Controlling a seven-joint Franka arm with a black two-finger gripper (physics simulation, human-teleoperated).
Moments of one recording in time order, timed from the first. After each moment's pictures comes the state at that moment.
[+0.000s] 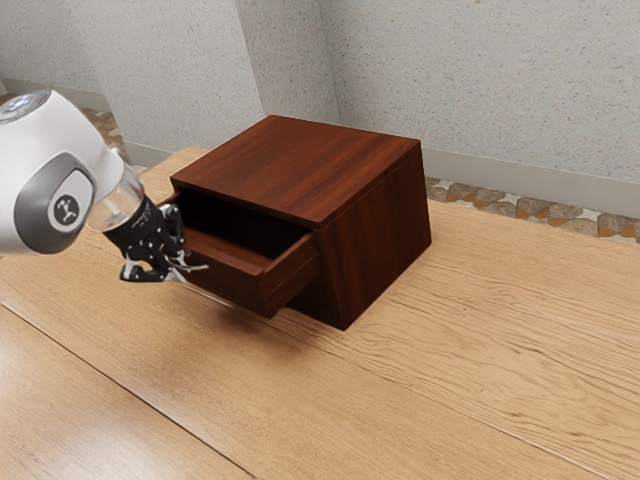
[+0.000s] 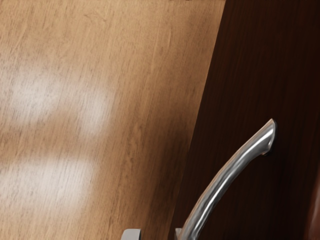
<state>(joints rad) 0.19 -0.18 0.16 -2.04 -0.04 2.19 -1.44</state>
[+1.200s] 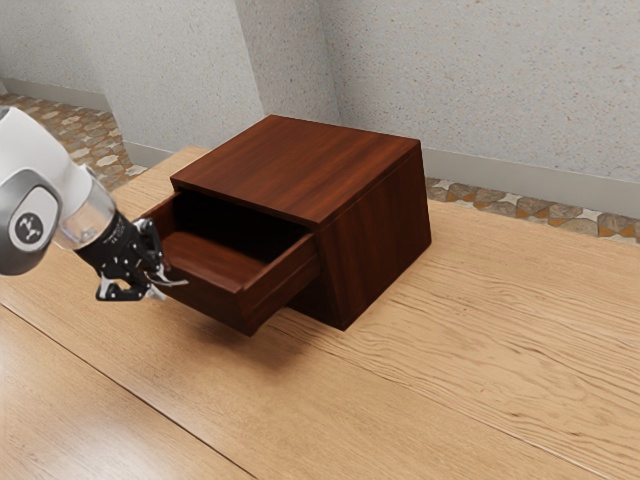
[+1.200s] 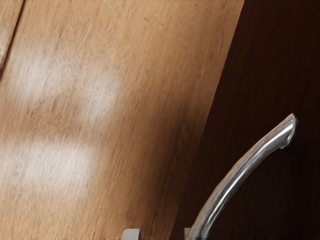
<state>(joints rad) 0.22 -0.30 0.16 -2.16 -0.07 2.19 -1.46</state>
